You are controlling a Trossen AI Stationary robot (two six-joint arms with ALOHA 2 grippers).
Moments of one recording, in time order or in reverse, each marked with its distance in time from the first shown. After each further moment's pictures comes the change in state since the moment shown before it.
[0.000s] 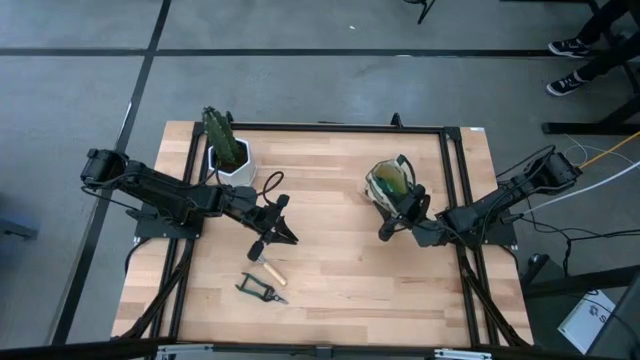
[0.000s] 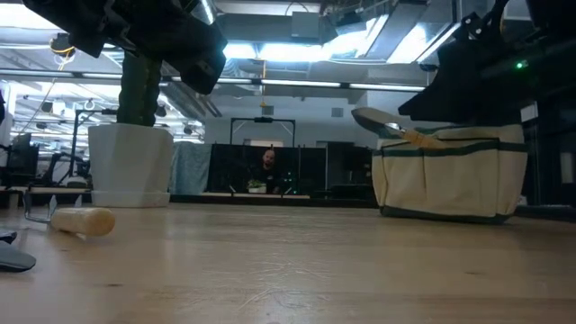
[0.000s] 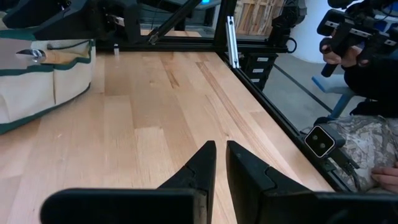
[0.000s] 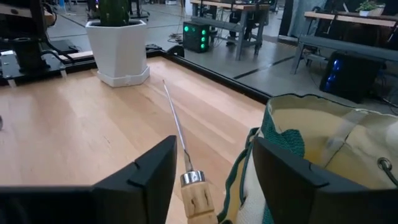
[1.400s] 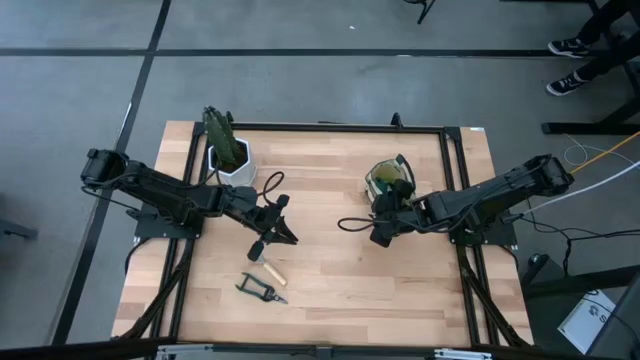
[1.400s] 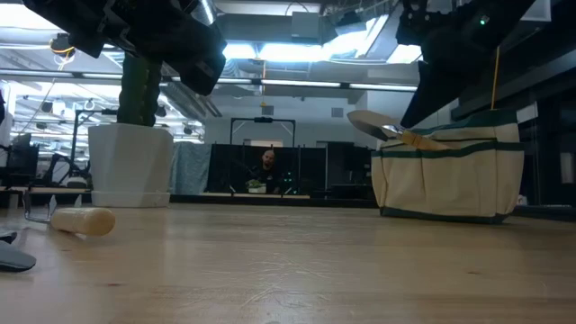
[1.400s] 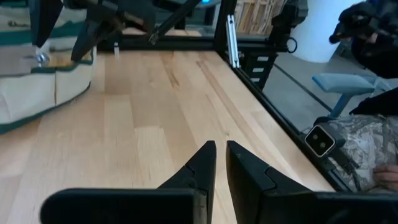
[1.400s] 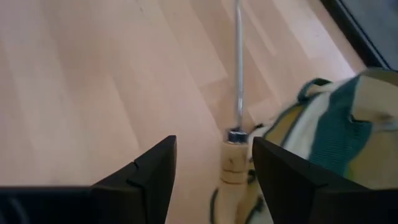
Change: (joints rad) left arm 0.000 0.000 0.000 -0.002 0.000 0.000; right arm -0.153 0.116 0.569 -1.116 -0.537 0.120
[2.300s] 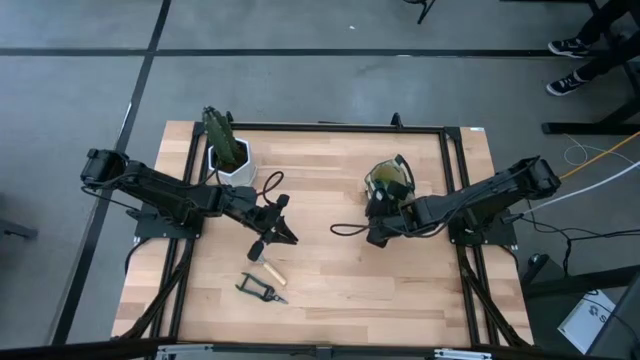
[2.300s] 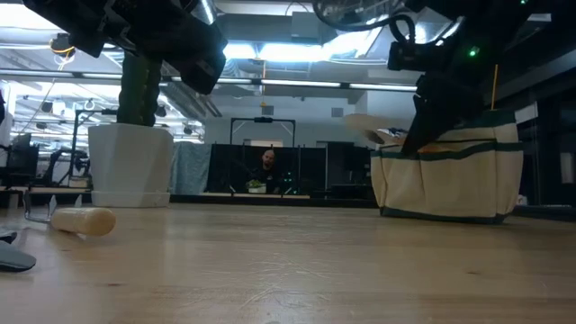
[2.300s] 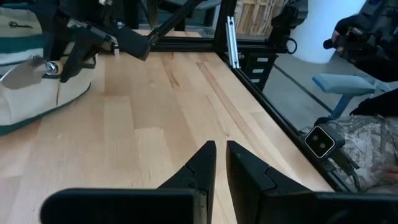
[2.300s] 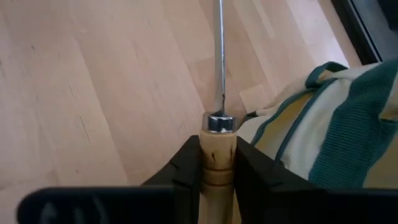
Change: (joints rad) left arm 0.000 0.000 0.000 0.003 0.000 0.000; right arm -0.018 0.121 -0.001 0.007 0.025 -0.042
